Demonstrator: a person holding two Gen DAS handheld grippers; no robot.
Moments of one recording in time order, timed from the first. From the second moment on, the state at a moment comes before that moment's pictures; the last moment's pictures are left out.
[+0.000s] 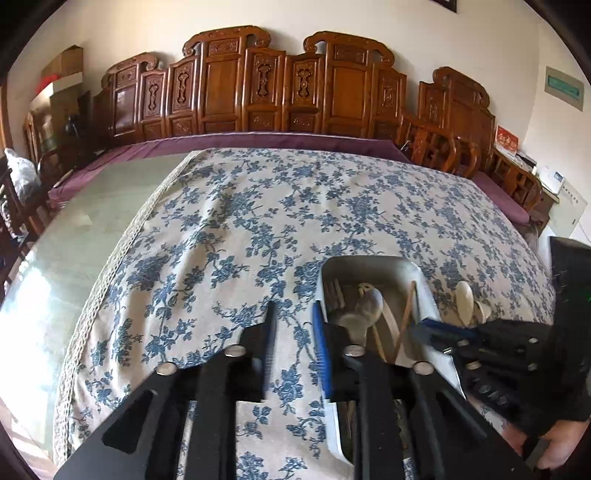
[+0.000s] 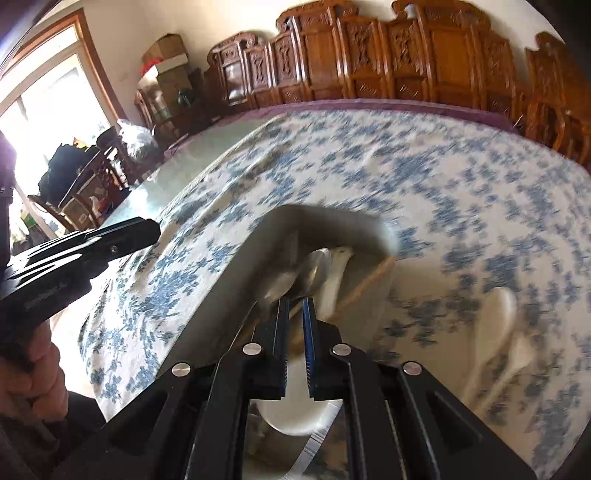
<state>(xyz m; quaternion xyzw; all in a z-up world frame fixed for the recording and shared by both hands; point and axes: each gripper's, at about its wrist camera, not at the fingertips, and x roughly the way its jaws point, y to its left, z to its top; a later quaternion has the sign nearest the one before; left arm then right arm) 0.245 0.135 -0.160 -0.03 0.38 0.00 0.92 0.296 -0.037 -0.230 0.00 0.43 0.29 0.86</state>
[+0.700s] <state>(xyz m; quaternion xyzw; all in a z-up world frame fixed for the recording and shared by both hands) 0.243 0.069 -0.147 -0.02 0.36 -0.06 0.93 0.291 -0.172 -0.252 0.00 0.43 0.14 0.89</state>
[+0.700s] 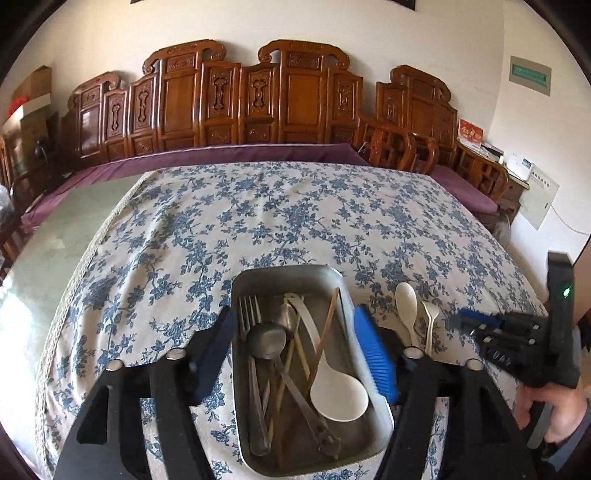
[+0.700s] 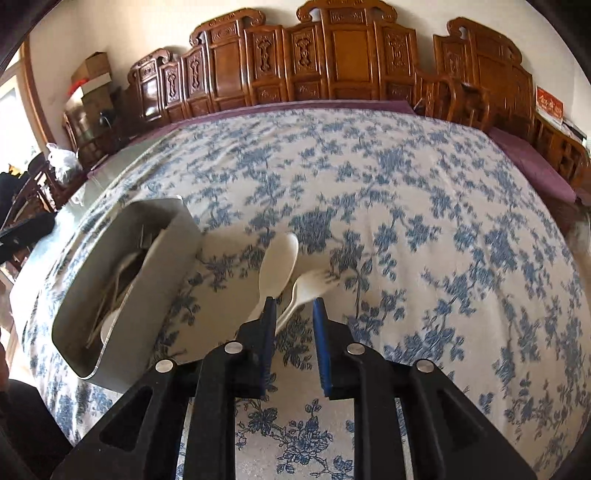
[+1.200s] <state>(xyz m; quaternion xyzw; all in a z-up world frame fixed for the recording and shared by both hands) 0.235 0.048 -0.137 -0.01 0.36 -0.07 0.93 0.306 -0.150 -0.289 -0.01 0.47 0.11 0.88</state>
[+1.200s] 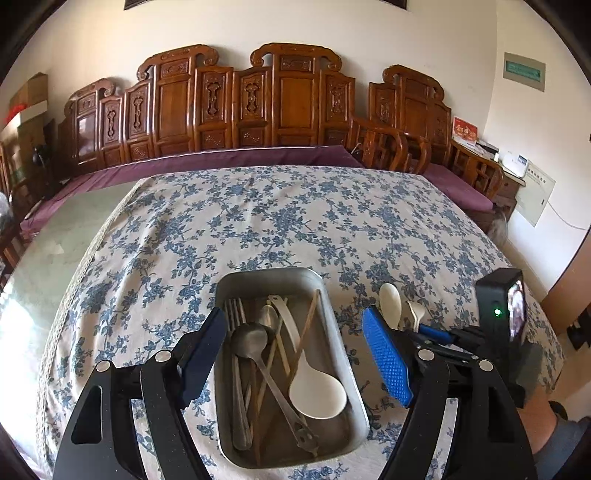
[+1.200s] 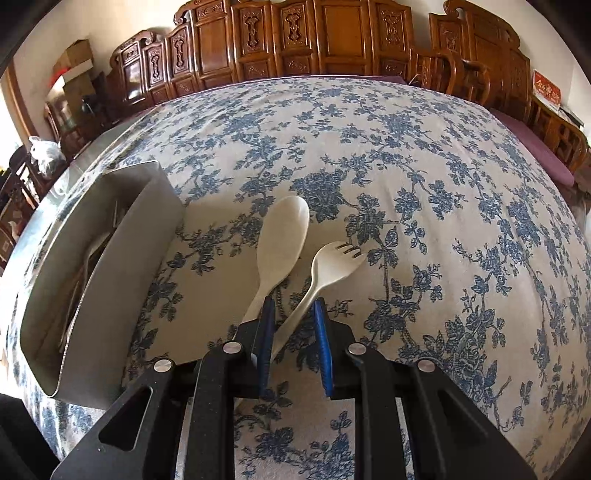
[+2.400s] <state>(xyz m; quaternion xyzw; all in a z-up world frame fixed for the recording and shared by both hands) 0.236 -0.074 -0.180 0.07 0.41 -0.09 0.90 0.271 -0.274 -0.268 -0.03 0.43 0.11 0.90</state>
